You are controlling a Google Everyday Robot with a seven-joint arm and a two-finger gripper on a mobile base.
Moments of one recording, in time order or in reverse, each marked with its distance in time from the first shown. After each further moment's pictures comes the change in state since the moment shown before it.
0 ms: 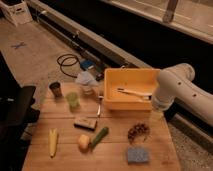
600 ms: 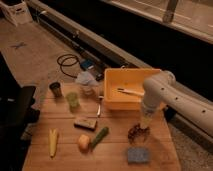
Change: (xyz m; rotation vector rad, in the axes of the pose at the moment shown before) arm -0.029 0.018 0.063 -0.107 -0.019 -0.067
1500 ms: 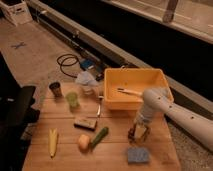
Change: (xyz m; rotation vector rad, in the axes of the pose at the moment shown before) arm -0.008 0.008 0.095 -0.154 -0.136 0.003
